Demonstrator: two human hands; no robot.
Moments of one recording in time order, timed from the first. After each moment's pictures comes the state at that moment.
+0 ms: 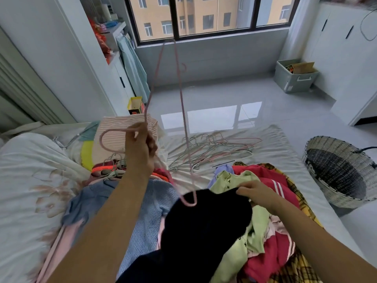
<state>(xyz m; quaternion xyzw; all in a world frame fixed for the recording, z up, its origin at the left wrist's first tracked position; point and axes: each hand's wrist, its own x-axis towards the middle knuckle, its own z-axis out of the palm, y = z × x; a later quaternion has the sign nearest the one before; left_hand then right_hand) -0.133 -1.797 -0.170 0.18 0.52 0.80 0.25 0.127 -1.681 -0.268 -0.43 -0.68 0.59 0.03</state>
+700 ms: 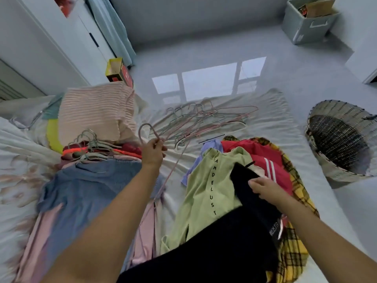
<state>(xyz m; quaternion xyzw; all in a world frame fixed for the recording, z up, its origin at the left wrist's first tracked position) -0.111 -1.676 -0.339 0.16 0.81 0.51 0.26 0.191 -1.584 -0.382 -0.54 -0.64 0.54 -0.04</state>
